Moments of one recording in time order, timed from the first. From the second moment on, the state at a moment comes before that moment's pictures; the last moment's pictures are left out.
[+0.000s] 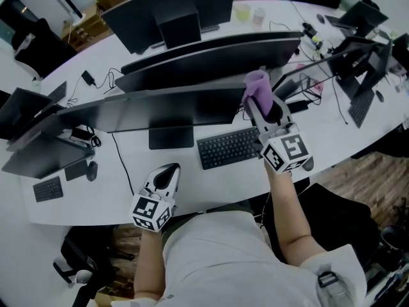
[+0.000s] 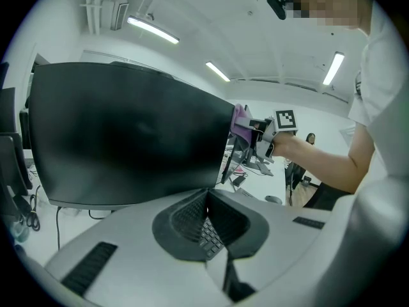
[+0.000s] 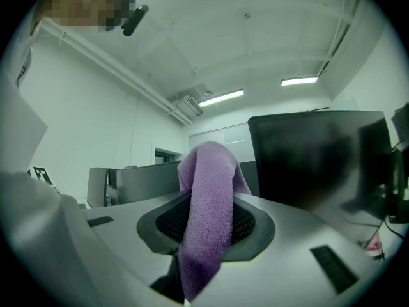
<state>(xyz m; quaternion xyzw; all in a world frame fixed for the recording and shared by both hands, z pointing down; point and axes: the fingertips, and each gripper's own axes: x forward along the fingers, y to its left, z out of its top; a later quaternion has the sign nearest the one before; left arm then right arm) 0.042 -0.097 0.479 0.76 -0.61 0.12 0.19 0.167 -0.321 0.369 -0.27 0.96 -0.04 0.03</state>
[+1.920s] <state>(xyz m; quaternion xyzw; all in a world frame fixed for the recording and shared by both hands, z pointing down) 0.020 -0.084 0.511 0.73 -0.63 0.11 0.23 0.153 -0.299 0.616 -0.27 0.93 -0.18 -0.16</state>
